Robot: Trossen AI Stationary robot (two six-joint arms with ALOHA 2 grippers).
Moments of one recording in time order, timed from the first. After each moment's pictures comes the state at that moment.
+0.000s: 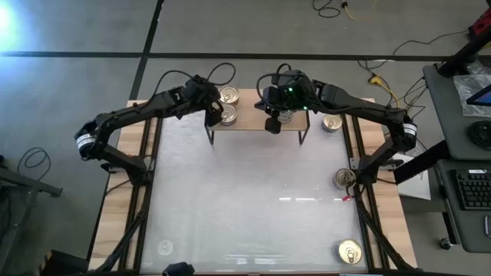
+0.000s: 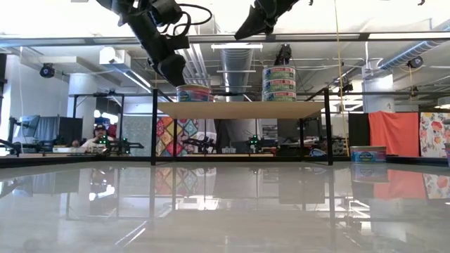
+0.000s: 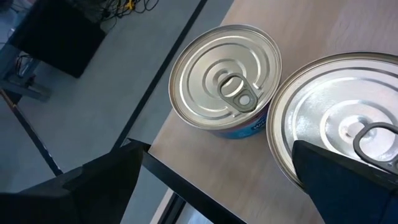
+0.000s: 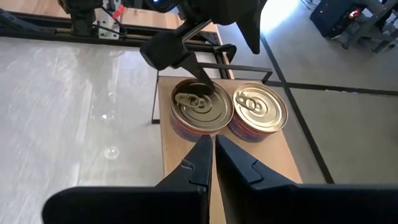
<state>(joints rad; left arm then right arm) 0.56 1.43 1.21 -0.53 -0.33 0.31 -0.36 1.59 1.61 -0.58 -0.05 -0.31</state>
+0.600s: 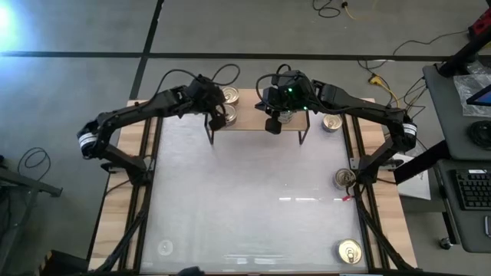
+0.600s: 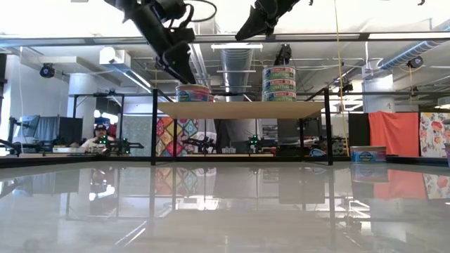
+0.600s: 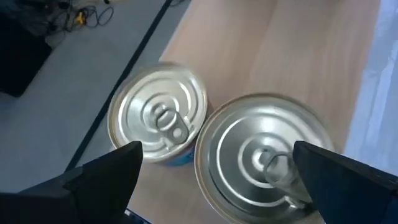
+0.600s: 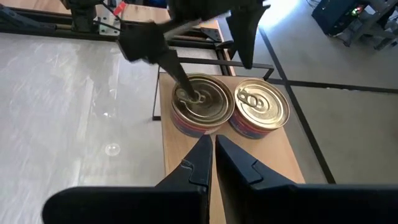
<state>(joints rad) 0.53 1.45 1.27 -0.57 -0.15 0.28 -0.36 1.59 1.61 -0.59 -0.05 -0.32</state>
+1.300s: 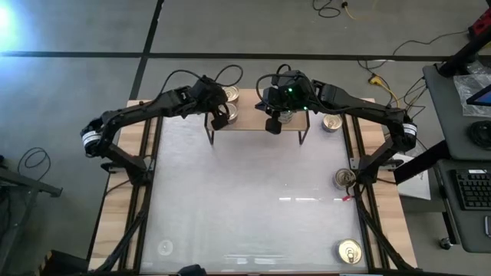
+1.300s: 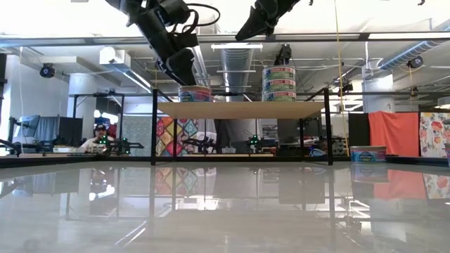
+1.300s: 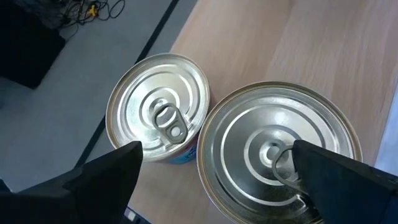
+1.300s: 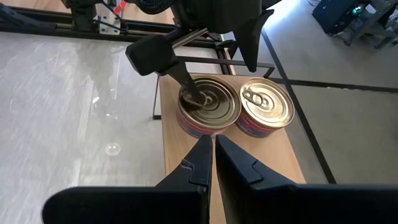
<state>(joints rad) 0.53 1.50 1.27 -0.55 -0.21 0.27 -0.36 1.59 1.61 -0.60 -0.05 -0.31</state>
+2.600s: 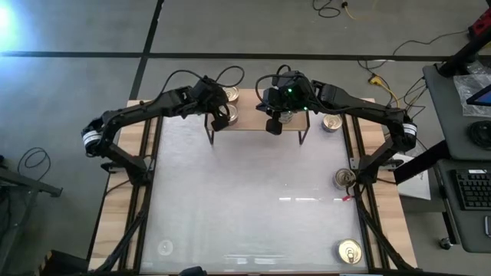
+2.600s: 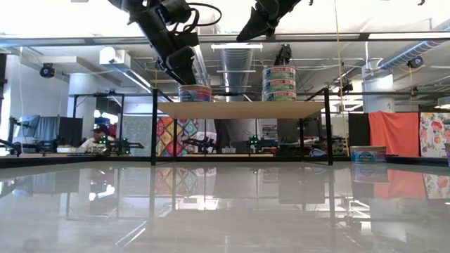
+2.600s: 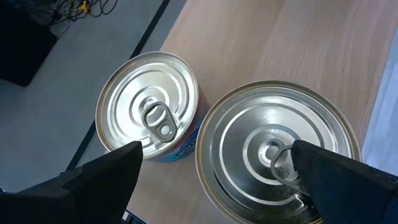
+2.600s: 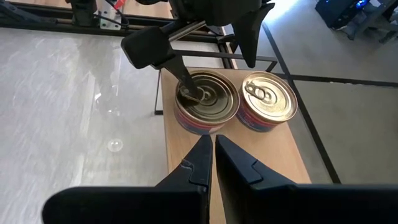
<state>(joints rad) 0.51 1.51 1.29 -0.59 -0.20 0.26 -0.36 1.59 1.61 -0.62 -0.05 -0.31</state>
